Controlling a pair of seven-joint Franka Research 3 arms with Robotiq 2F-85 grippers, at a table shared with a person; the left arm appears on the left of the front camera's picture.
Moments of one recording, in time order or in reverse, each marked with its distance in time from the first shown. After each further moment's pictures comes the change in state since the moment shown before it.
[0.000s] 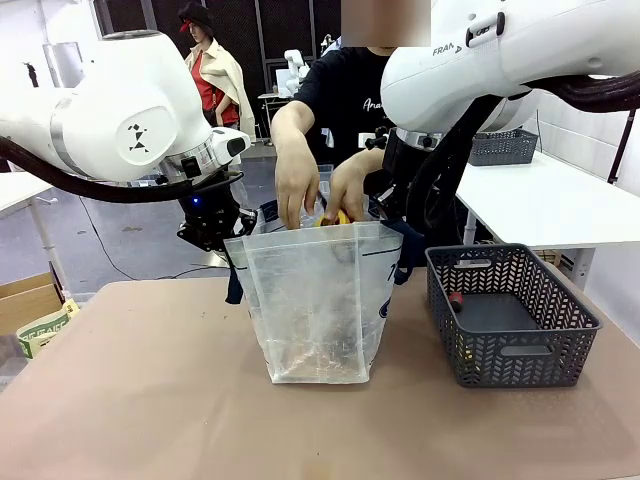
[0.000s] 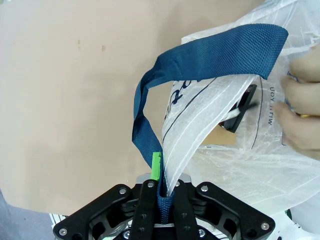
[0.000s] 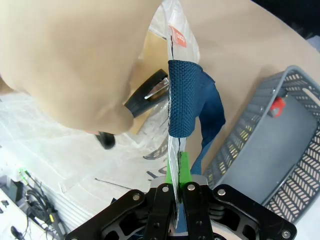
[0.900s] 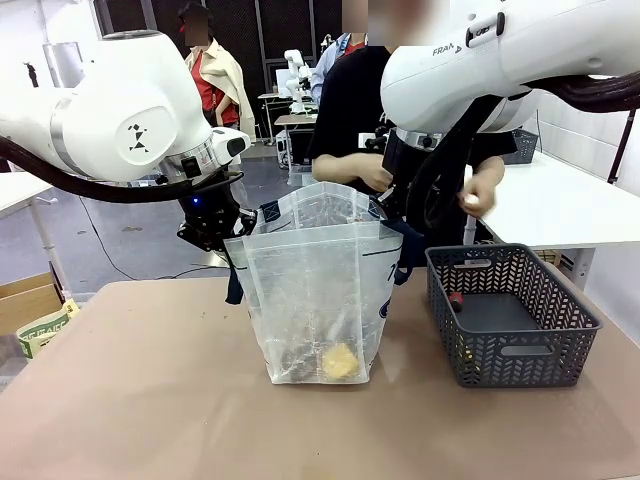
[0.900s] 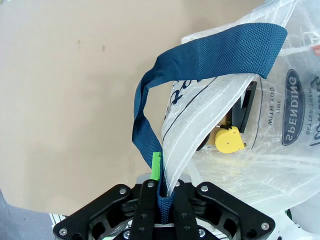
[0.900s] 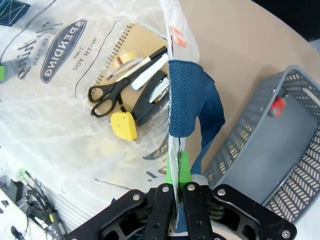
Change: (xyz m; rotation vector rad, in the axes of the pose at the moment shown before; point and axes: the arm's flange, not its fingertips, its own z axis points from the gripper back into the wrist) left arm 0.000 0.000 0.000 0.000 0.000 0.000; right arm 0.000 0.000 0.000 0.000 0.000 0.000
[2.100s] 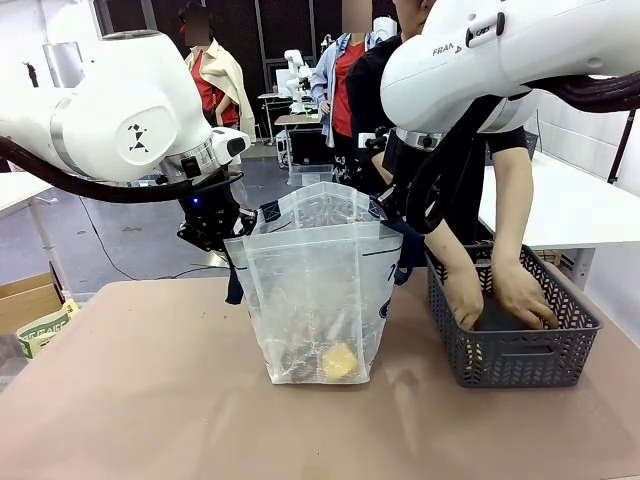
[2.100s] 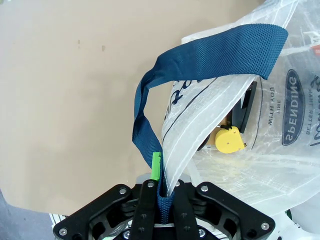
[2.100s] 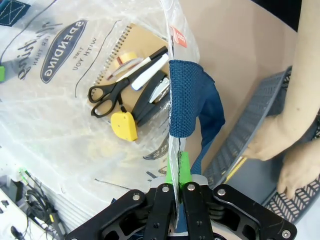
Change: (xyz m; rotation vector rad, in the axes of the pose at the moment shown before) left arm 0.000 0.000 0.000 0.000 0.000 0.000; right arm 0.000 0.000 0.000 0.000 0.000 0.000
